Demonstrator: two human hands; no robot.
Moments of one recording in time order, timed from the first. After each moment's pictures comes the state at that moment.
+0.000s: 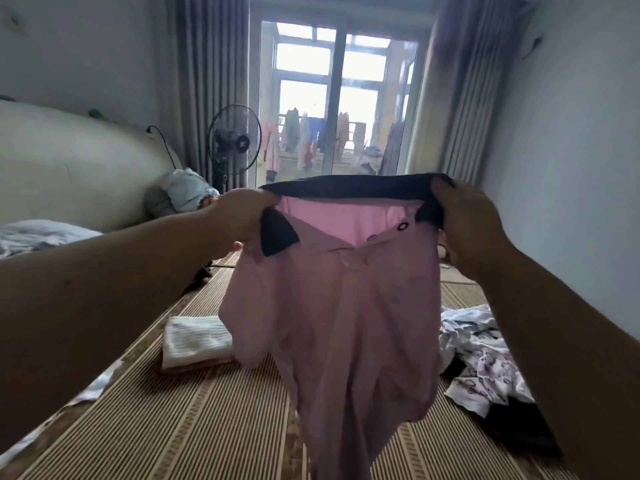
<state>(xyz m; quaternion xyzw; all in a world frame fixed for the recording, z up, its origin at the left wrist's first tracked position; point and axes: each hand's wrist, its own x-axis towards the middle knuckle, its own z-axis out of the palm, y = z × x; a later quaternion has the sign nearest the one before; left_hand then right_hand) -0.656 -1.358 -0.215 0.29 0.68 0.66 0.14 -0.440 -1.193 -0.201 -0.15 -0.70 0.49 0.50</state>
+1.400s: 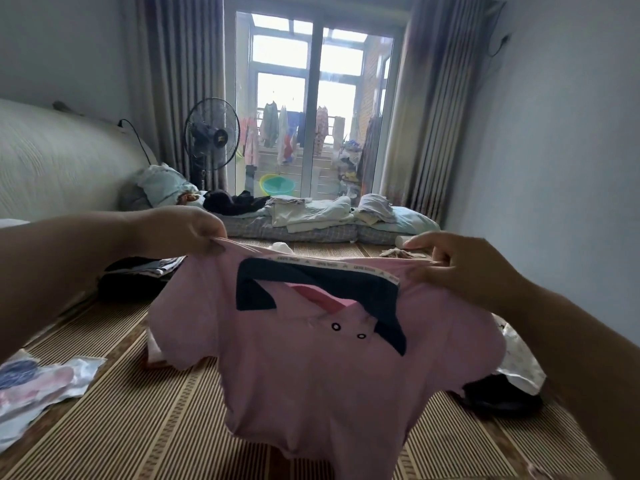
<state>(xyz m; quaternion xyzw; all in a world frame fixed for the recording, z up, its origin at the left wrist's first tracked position) -0.694 -1.419 -0.229 0.57 0.79 0.23 0.05 -0.369 -1.175 -0.247 -0.13 -0.93 0.08 0.34</state>
